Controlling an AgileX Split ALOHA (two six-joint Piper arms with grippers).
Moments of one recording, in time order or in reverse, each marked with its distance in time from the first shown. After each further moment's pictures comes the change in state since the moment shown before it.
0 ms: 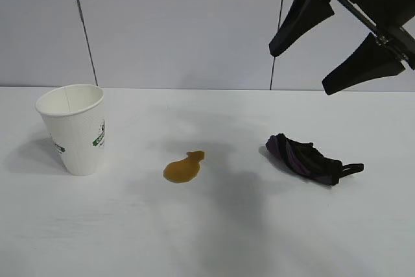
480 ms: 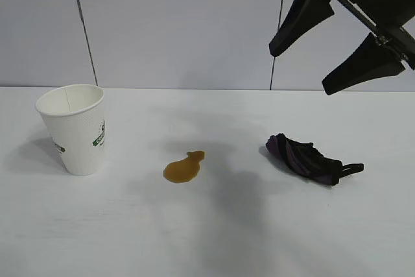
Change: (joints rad) left arm 0.000 0.003 -0.049 0.014 0.137 0.001; right arm 0.000 0.000 0.000 0.060 -0.001 0.004
